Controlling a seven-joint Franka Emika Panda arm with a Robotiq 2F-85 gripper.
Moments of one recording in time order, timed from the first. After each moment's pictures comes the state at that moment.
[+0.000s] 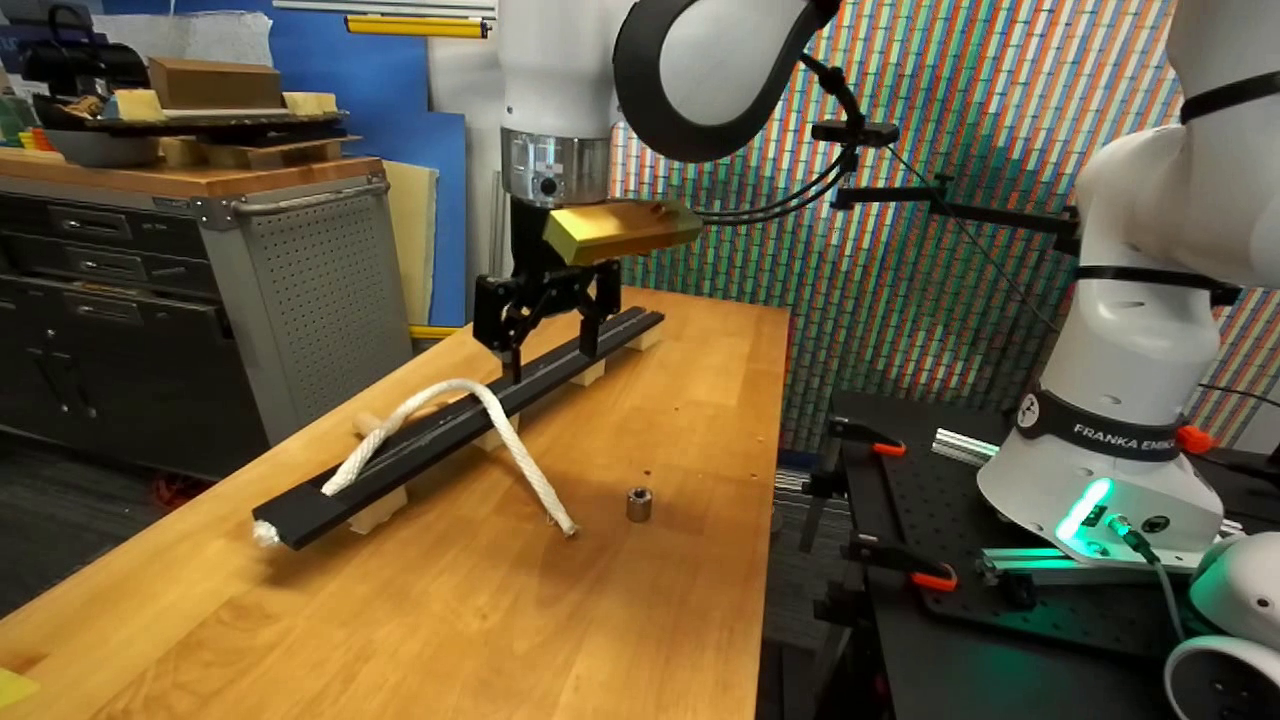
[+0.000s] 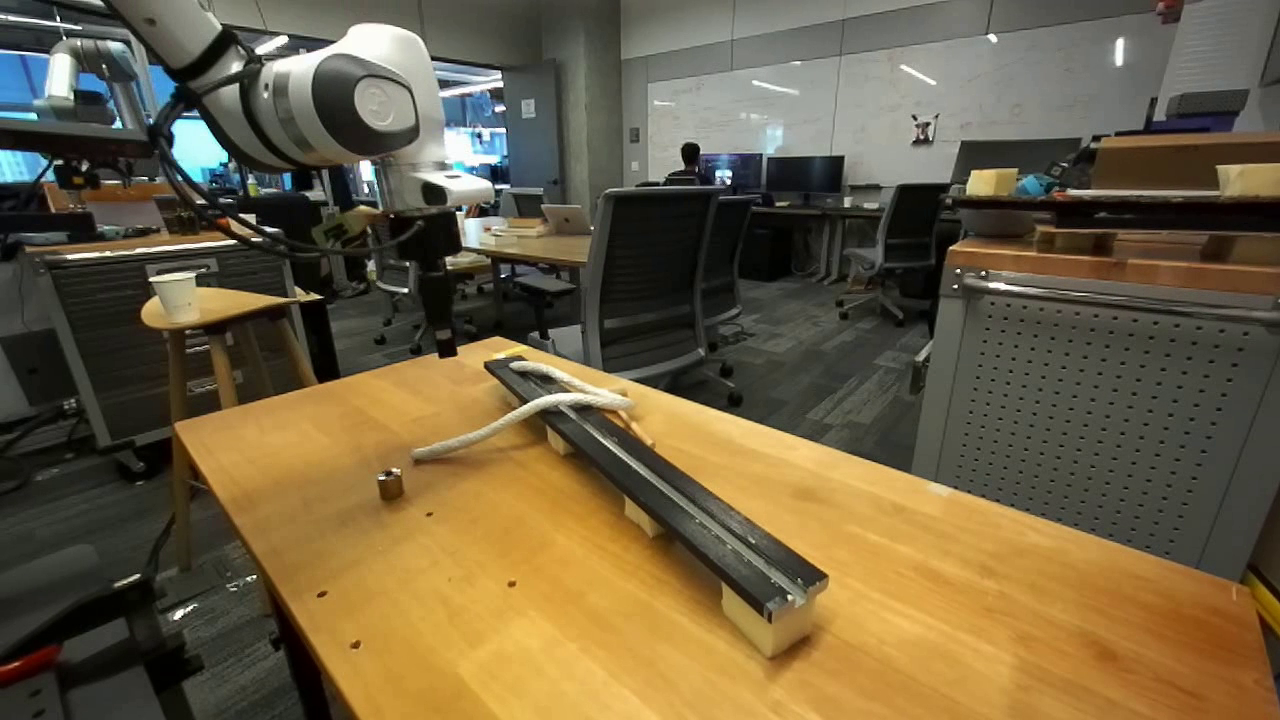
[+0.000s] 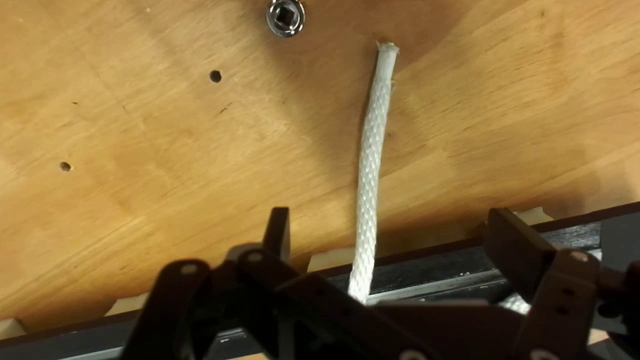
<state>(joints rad) 0.10 0.19 0.17 -2.21 -0.14 2.45 0.89</state>
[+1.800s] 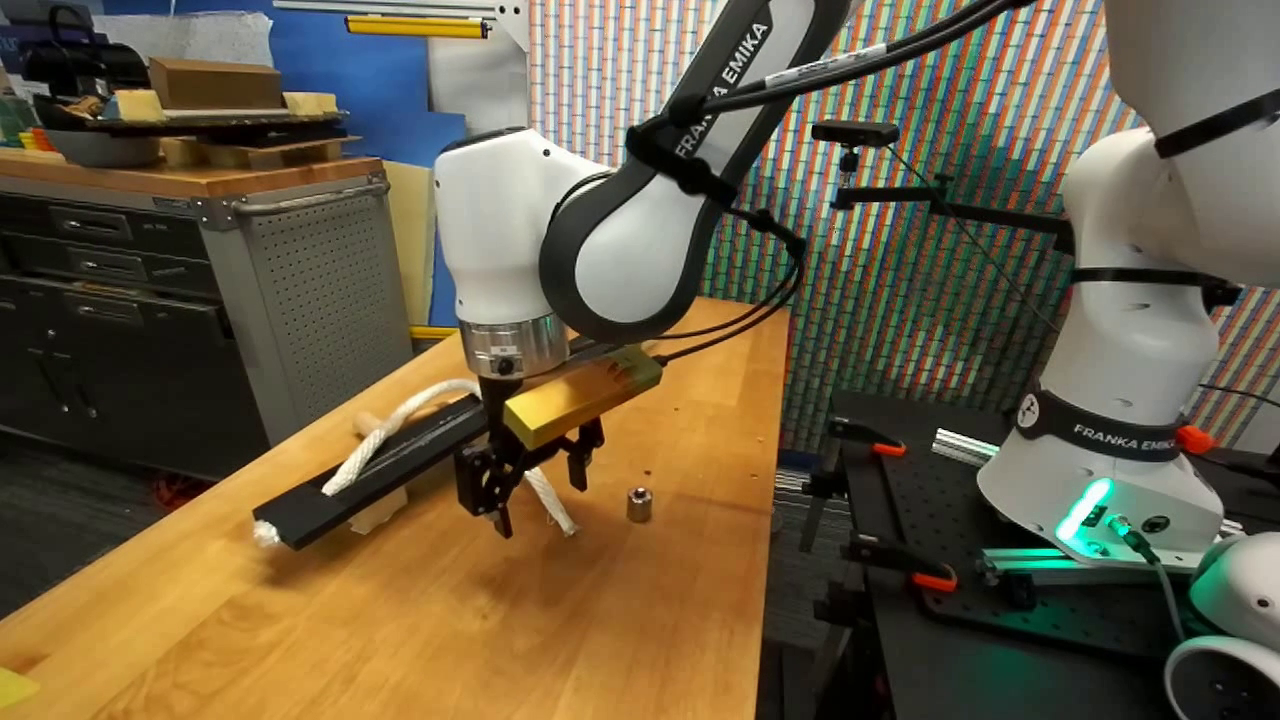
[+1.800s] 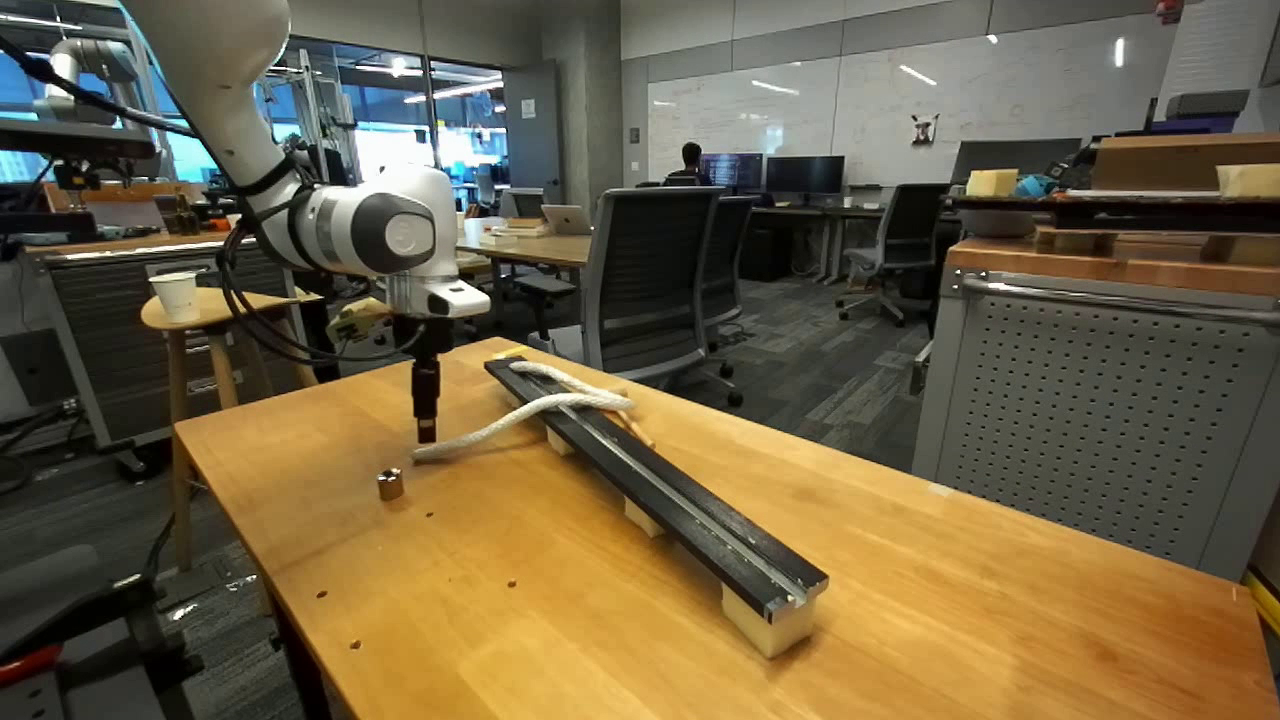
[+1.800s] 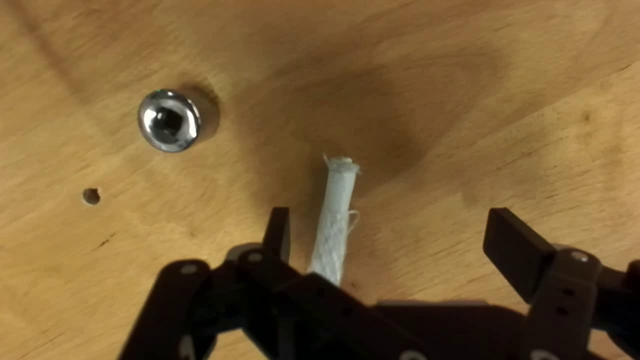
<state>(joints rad) 0.25 0.52 0.10 -2.05 -0.06 2.49 0.89</state>
